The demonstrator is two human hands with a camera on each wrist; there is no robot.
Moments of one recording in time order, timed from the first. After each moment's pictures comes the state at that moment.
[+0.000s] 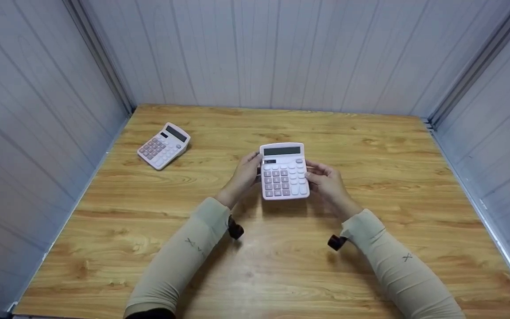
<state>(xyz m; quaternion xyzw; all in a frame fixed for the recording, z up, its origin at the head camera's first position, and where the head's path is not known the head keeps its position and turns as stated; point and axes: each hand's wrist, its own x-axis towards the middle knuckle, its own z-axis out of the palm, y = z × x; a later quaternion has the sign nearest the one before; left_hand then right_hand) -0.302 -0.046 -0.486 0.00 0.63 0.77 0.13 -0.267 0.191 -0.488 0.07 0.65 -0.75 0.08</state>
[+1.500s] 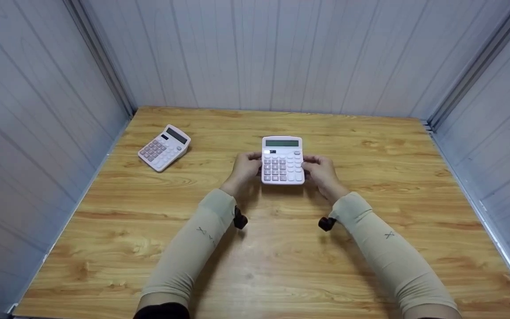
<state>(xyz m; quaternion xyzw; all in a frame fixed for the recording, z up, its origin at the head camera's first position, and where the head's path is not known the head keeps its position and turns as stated) -0.329 -0.047 -0.489 -0.04 0.71 0.70 0.12 -0.318 0.184 -0.491 0.12 0.71 -0.68 0.09</state>
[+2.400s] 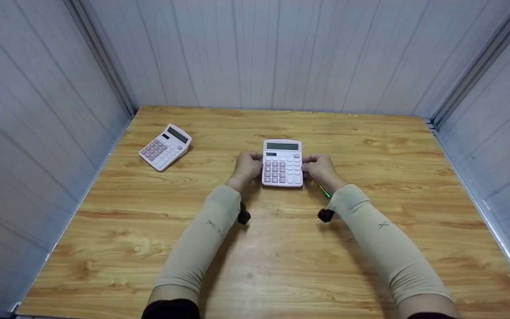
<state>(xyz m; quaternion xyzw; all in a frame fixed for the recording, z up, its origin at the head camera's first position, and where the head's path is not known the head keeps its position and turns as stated) -0.343 -0.044 -0.501 -0.04 0.82 0.57 0.08 -0.339 0.188 -0.498 0.12 0.81 -0.57 0.13</state>
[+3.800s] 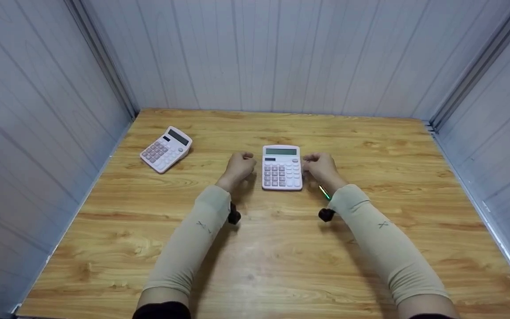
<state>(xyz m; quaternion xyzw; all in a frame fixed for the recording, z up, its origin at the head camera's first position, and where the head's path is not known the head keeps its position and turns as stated) -0.345 -0.071 -0.493 -0.05 0.81 0.57 0.12 -0.342 0.192 -0.496 0.12 0.79 -0.59 0.11</state>
